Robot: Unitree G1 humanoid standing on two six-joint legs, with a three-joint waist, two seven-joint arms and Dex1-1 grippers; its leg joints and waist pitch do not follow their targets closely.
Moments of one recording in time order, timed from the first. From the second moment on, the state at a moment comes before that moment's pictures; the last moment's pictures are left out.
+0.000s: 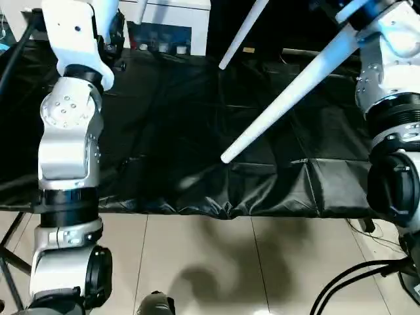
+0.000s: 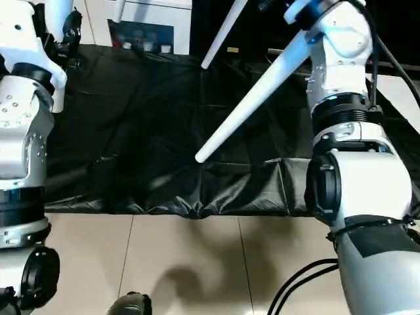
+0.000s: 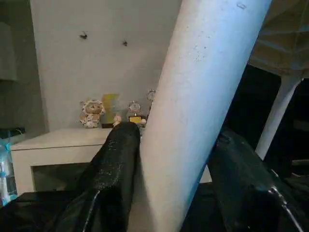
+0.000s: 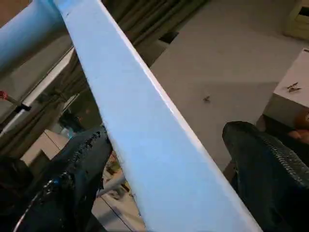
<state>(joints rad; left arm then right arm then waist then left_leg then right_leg) -0.75 0.26 0.22 0.05 0.02 0.30 -0.13 -1.36 -0.37 -0.20 1.14 0.17 -0.66 0.78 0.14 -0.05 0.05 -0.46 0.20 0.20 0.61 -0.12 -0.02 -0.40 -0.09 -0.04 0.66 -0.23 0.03</state>
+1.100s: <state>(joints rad) -0.68 0.24 0.21 0.14 0.00 0.42 -0.10 -1.07 -0.29 0.10 1.02 -0.28 -1.02 0.21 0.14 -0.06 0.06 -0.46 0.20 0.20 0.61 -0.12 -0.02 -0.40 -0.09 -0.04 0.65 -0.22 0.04</state>
